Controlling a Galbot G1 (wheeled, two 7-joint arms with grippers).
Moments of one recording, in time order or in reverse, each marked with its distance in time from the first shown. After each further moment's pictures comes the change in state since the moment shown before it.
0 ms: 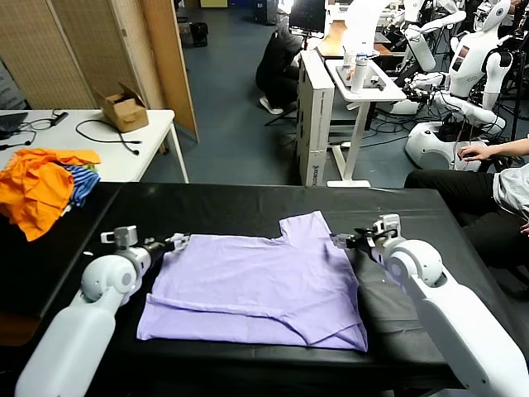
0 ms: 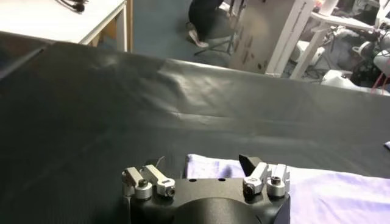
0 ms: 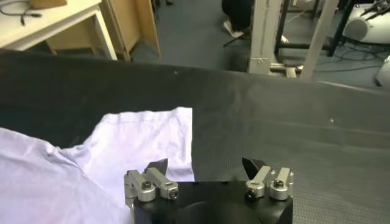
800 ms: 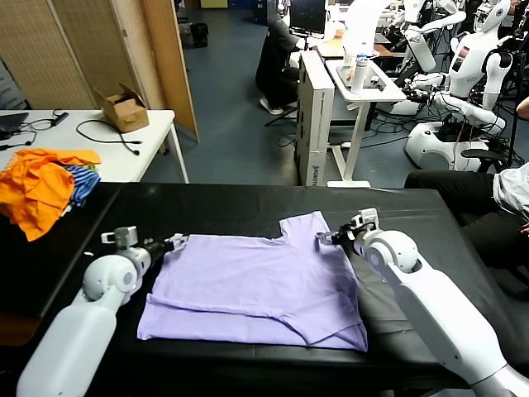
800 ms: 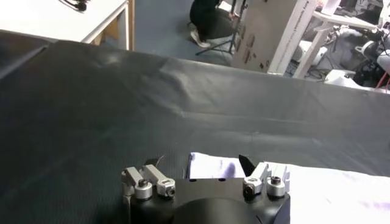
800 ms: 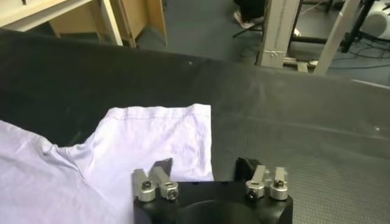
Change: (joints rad) left arm 0.007 0.007 0.002 0.005 0.007 -0.015 0.001; right arm 0.031 0.036 -0.044 -0.059 -0.039 0.002 -0.009
